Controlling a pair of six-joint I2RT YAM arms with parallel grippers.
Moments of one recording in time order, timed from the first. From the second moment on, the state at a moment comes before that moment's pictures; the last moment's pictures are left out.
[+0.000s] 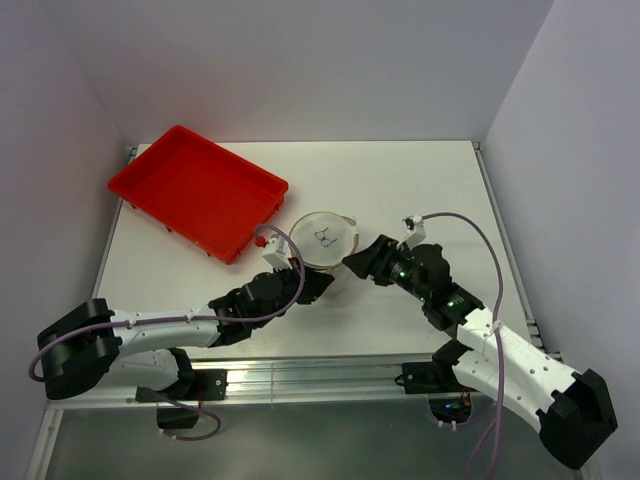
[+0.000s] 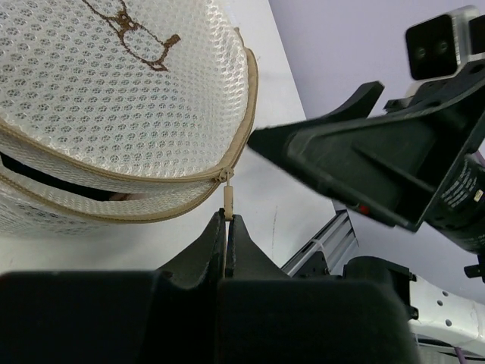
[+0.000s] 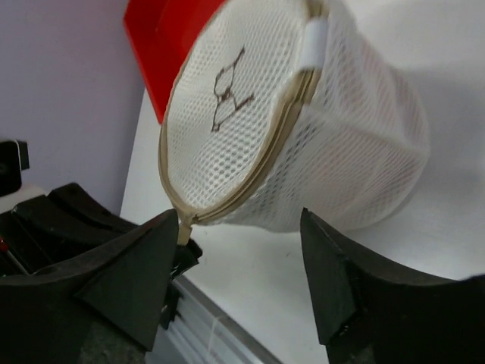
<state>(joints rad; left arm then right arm) -1.12 1.22 0.49 0.53 -0.34 -0.98 0.54 0.77 0.42 0.06 -0.12 0.86</state>
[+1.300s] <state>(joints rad) -1.13 0.92 0.46 0.22 -0.52 -0.87 0.41 1.14 0.65 0.07 -0.16 0.72</state>
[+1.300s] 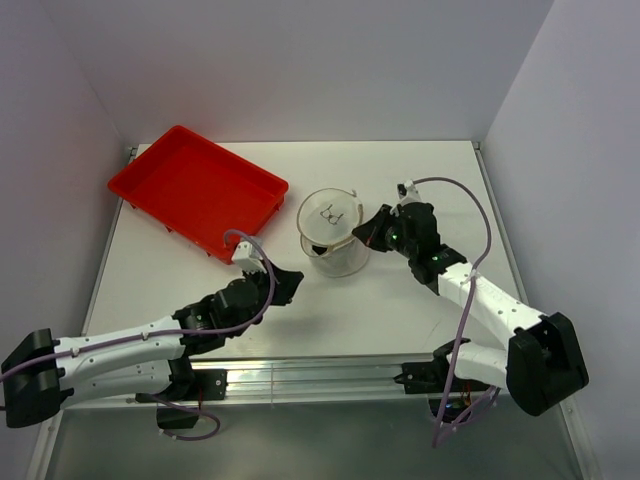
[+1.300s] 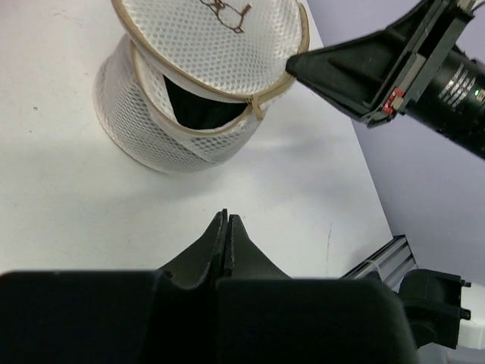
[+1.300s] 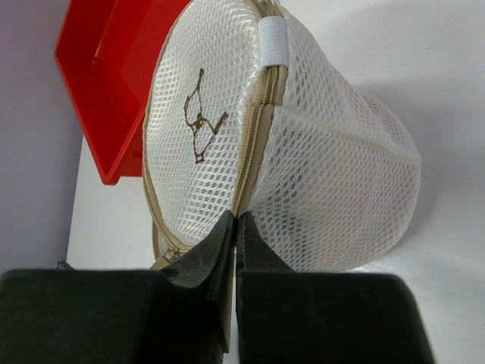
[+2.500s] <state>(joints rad) -0.99 1.36 0.82 0.13 -0.22 -0.85 0.41 1.10 0.61 0.11 -0.23 0.70</state>
